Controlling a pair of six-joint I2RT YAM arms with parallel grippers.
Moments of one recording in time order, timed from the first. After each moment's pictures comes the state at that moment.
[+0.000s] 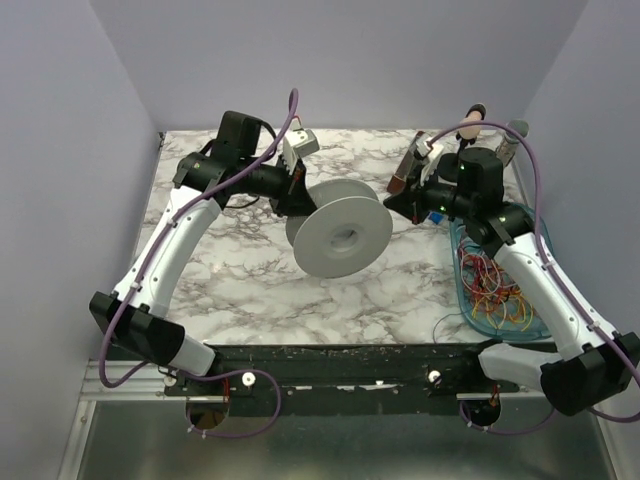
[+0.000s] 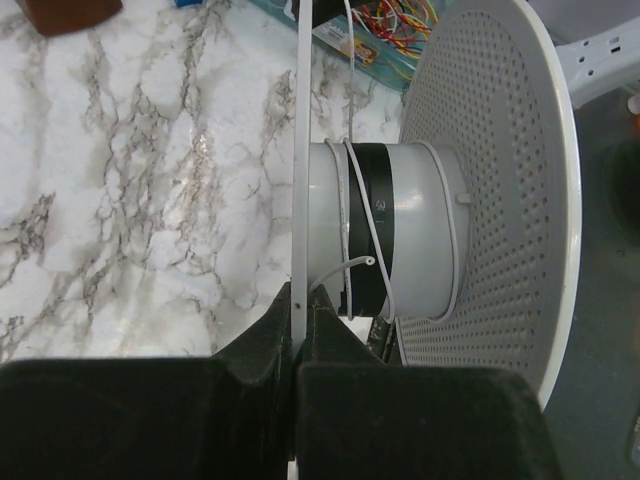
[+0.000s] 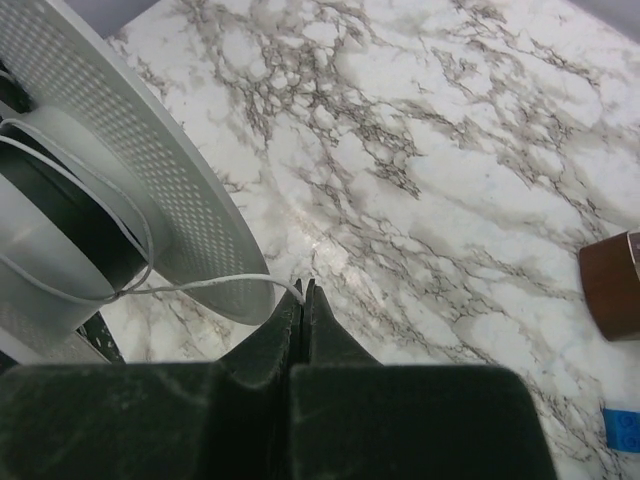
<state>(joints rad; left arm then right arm) -0.40 1.47 1.71 -0.98 0.88 0.24 0.36 1.18 1.16 -0.36 -0.58 -0.07</state>
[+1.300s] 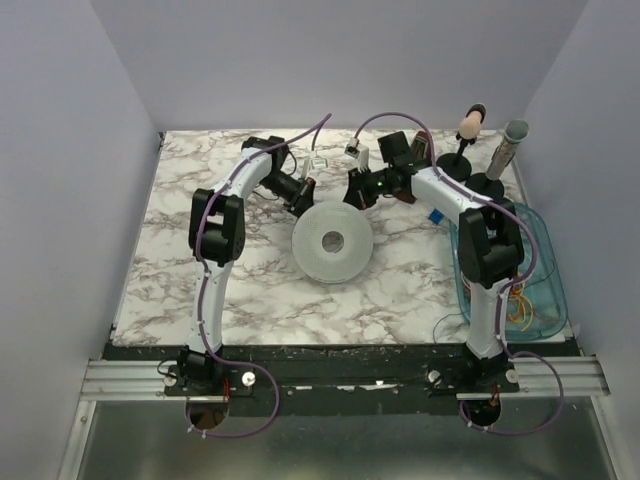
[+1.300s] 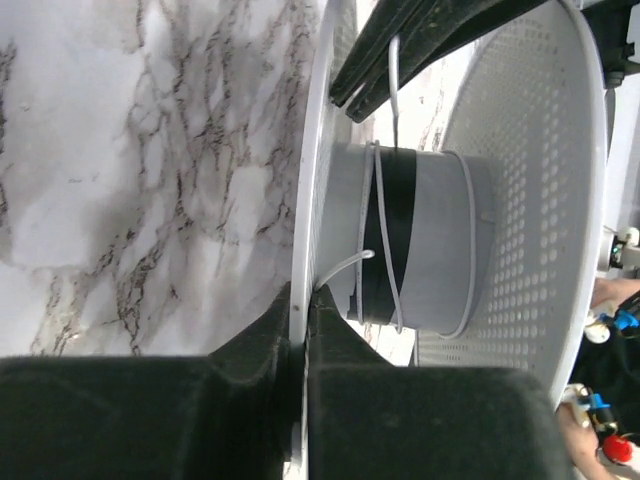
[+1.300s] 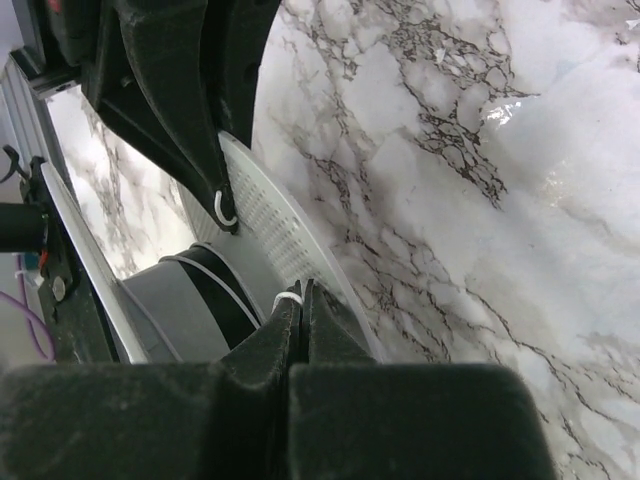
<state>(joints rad) -0.28 2.39 2.11 -1.33 1.05 0.59 0.40 2.05 1.62 -0.44 -0.83 -0.06</state>
